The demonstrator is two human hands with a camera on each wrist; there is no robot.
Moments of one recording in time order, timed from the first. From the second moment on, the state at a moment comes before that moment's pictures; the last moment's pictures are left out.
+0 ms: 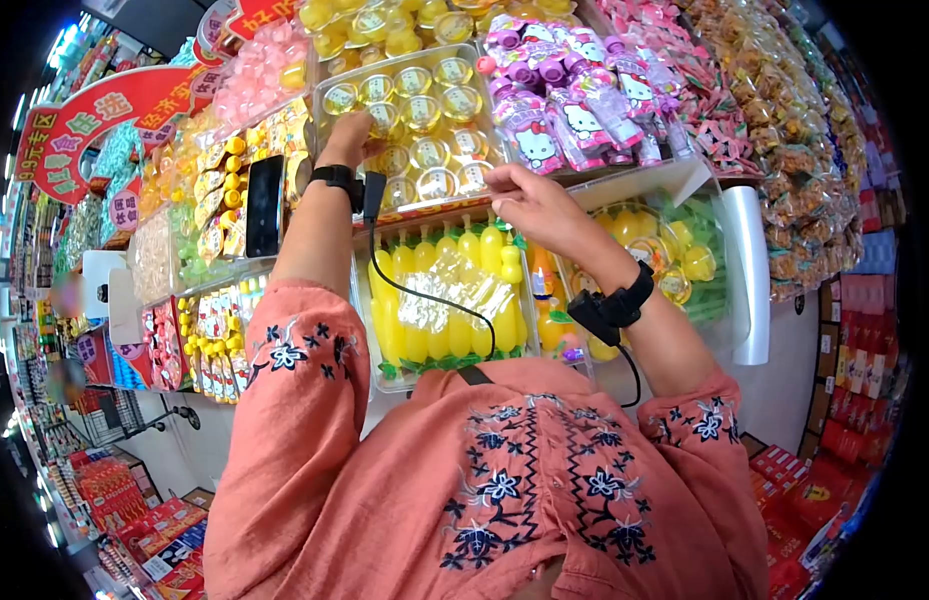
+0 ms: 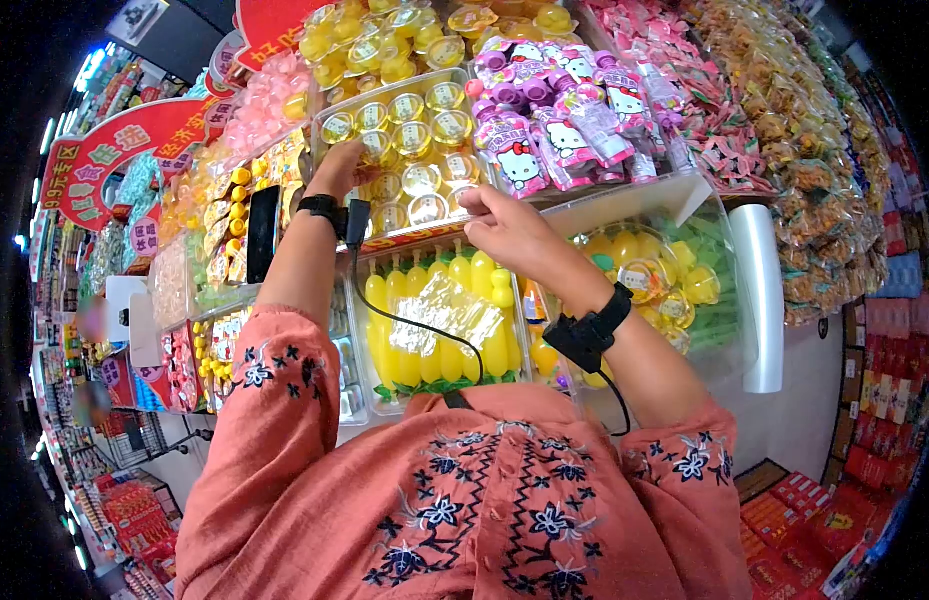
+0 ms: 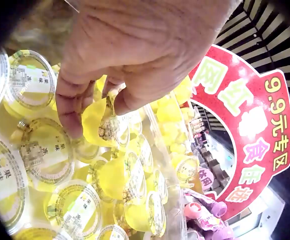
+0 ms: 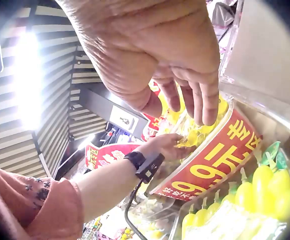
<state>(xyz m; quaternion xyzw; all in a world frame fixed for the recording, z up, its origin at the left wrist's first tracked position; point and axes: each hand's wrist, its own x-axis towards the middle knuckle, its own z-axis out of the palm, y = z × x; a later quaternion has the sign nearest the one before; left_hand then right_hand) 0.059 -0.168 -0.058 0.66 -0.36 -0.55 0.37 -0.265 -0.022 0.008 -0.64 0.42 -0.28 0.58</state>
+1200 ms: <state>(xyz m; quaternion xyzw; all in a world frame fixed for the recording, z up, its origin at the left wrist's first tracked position) -0.099 0.035 0.057 0.54 -0.48 -0.56 0.40 -0.484 0.006 -0.026 -0.78 0.58 -0.08 0.22</state>
